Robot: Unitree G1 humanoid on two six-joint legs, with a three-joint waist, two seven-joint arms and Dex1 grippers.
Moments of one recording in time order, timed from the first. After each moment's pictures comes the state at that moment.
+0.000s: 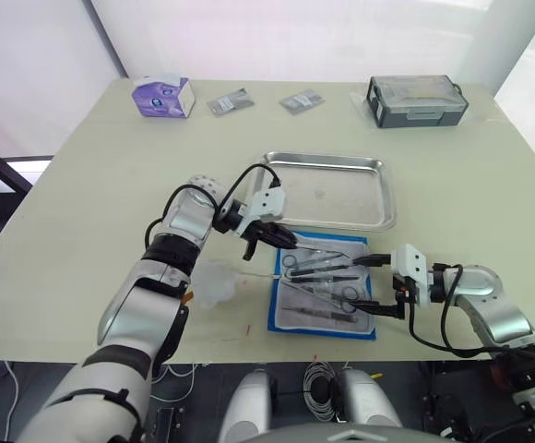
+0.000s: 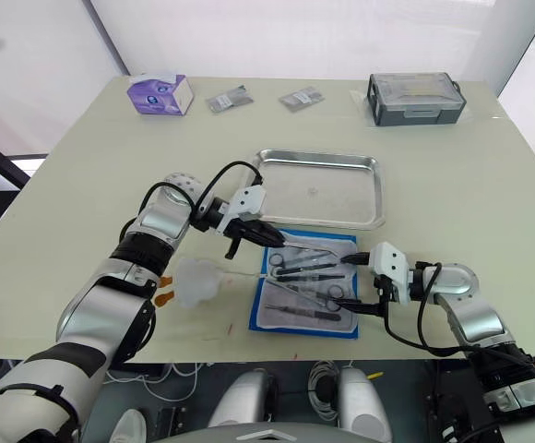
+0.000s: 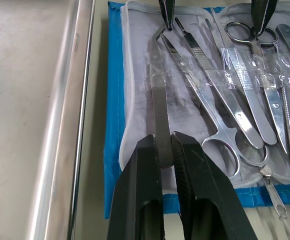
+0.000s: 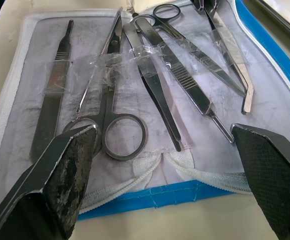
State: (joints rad) left arm -0.92 0.45 -0.29 0.74 0.05 -0.03 -1.55; right arm -0.22 -0.60 0.22 0.11 0.25 0.02 1.15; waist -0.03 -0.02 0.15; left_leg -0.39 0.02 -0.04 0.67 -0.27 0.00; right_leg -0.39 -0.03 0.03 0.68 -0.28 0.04
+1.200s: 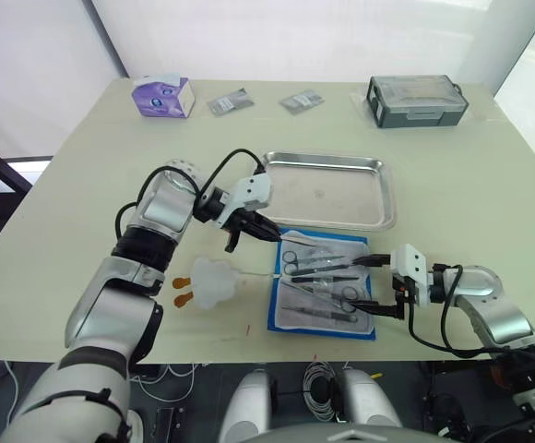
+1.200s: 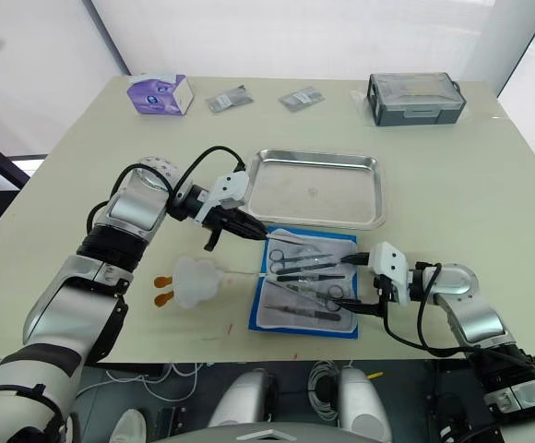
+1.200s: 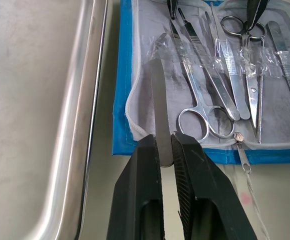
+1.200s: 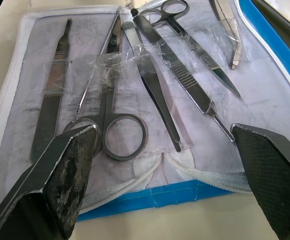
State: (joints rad) left arm -0.92 0.60 -0.33 0.53 0.00 0.20 -1.58; right arm -0.21 -0.60 0.22 0.10 0.25 0.03 1.14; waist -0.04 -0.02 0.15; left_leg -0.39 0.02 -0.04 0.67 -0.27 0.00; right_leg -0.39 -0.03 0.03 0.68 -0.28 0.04
